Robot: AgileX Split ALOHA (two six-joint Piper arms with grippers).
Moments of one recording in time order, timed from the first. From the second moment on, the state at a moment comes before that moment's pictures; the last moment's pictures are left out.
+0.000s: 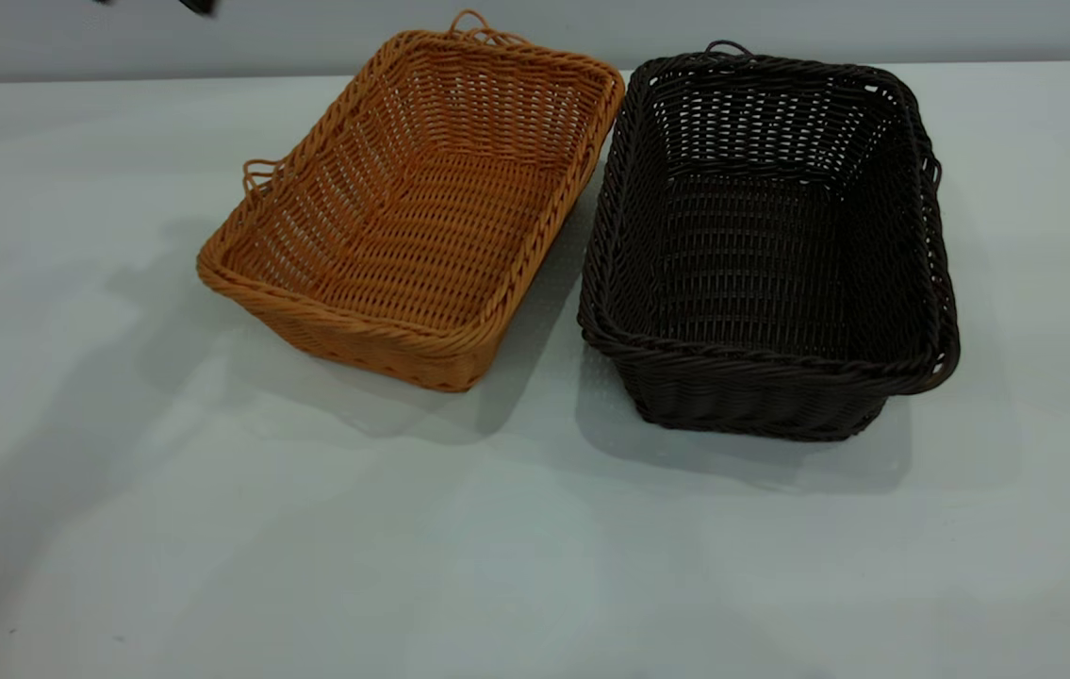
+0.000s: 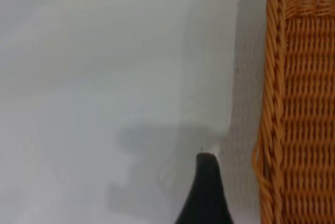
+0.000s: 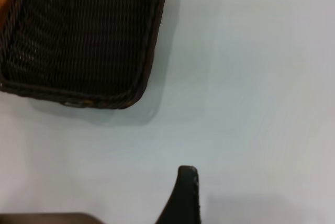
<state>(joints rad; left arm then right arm) -0.22 1.93 -1.24 -0.04 0.20 0.09 0.11 0.58 -0.50 0.02 0.88 0.11</state>
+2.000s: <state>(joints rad) -0.23 2.25 -1.61 -0.04 0.19 0.18 0.26 2.10 -0.73 1.78 0.47 -0.67</state>
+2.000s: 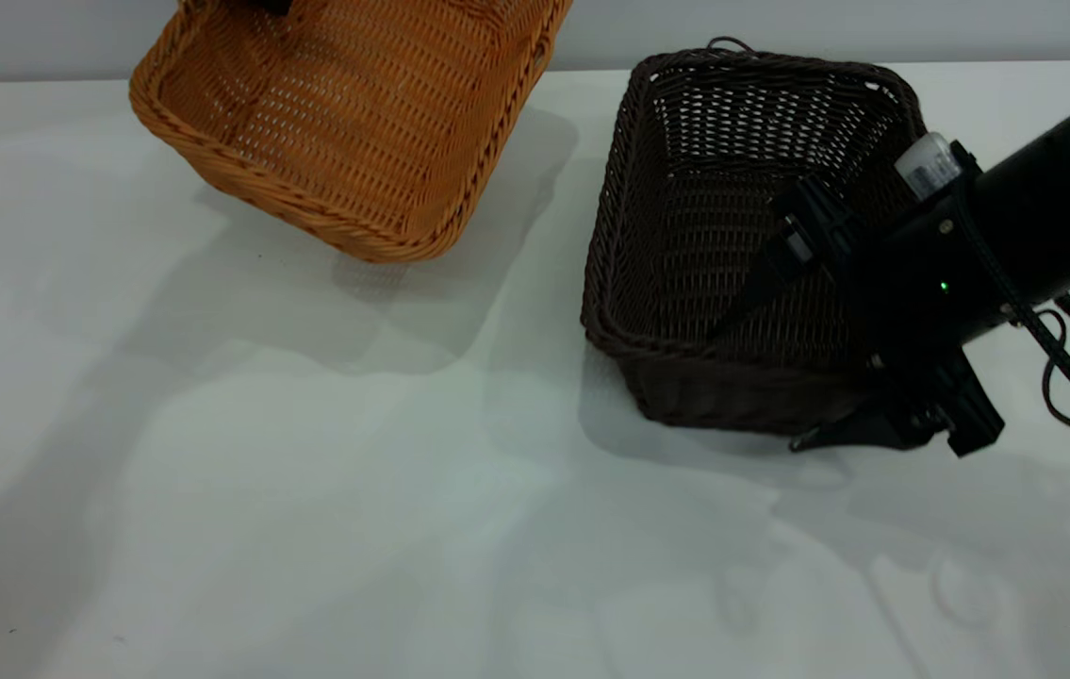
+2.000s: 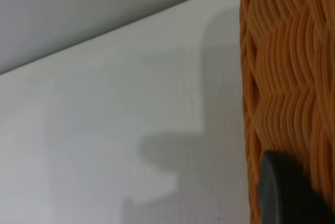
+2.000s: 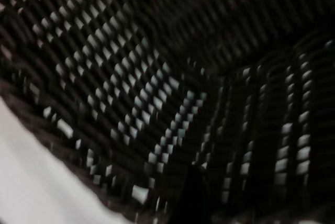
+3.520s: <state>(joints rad) -0.54 2.27 -1.61 -0.33 0.46 1.15 -0.56 1.83 -1.05 1.10 0.90 -0.79</state>
